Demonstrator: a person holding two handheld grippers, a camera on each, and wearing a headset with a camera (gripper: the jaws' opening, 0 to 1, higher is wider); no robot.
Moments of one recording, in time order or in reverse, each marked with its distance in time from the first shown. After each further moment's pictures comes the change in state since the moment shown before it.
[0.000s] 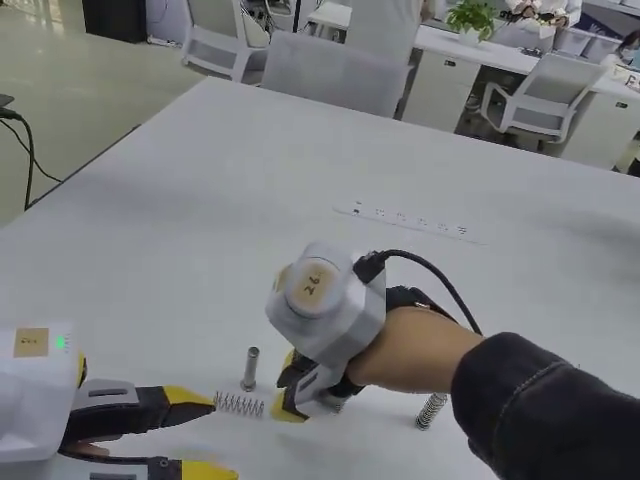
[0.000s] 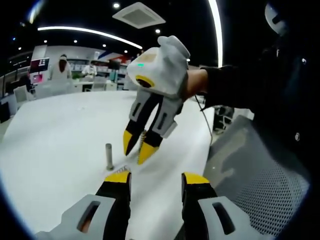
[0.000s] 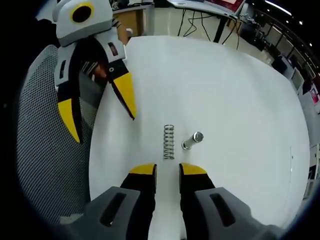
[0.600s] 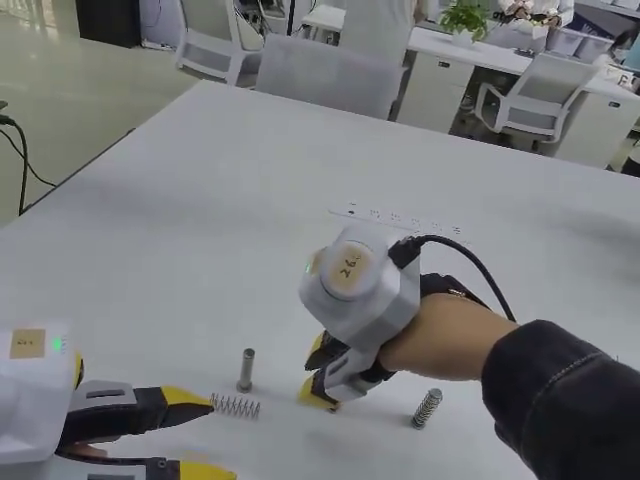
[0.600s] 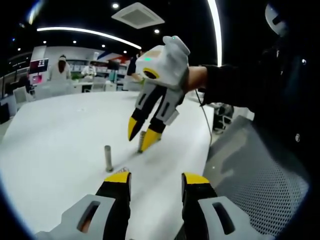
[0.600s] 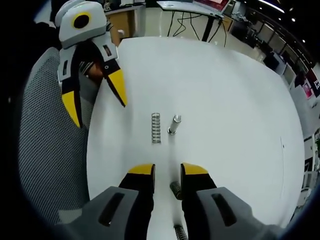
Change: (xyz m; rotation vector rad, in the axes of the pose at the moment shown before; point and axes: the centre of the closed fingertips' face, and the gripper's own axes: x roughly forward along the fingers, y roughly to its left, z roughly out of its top) left arm 0.002 -0.002 0.001 0.006 -0.002 -0.002; right arm -0.028 -0.013 -0.019 0.034 0.005 -0.061
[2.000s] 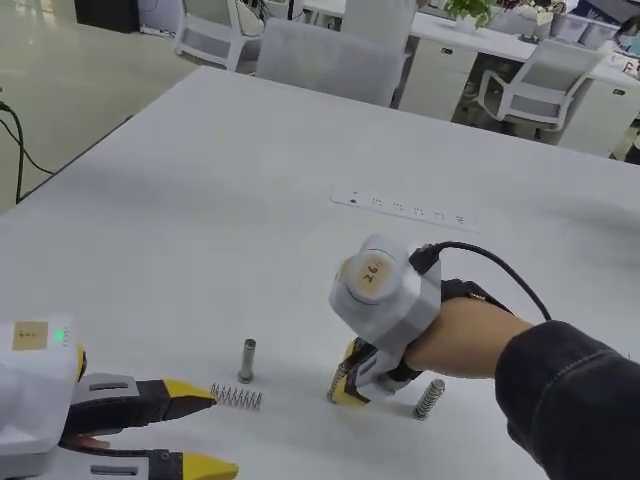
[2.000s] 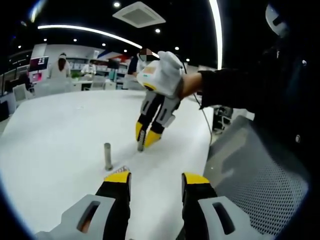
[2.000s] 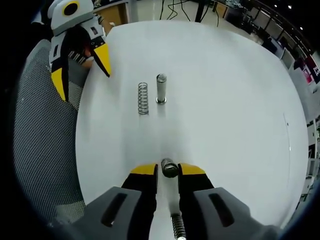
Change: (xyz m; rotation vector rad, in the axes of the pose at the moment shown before) left arm 0.005 0.006 -0.003 -0.014 0.005 -0.010; right arm 0.011 -0.020 -0.051 0.077 0.091 0.002
